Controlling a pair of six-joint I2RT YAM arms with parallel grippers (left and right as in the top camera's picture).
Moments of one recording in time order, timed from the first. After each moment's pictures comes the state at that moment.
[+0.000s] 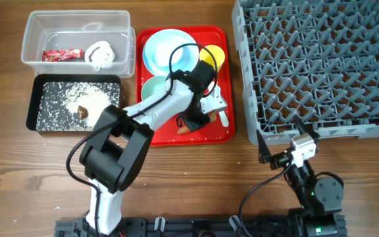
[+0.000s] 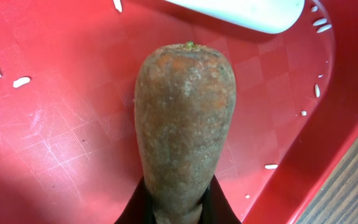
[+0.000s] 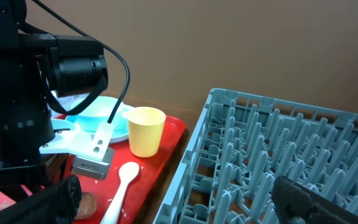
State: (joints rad) left arm -0.62 2.08 1.44 -0.87 0.17 0.47; right arm 0.09 0.01 0.01 0.02 -0.24 -0.11
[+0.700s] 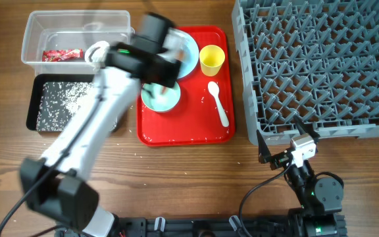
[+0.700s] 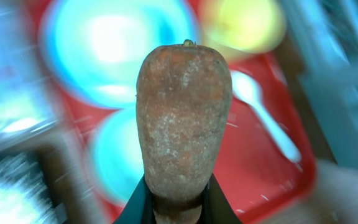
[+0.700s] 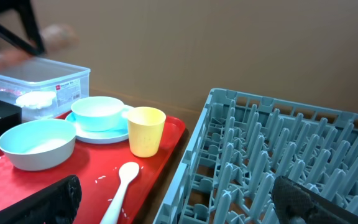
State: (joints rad) left arm -0.36 1.71 1.61 -0.97 0.07 -0.06; right arm 0.09 0.01 0.01 0.02 -0.24 -0.11
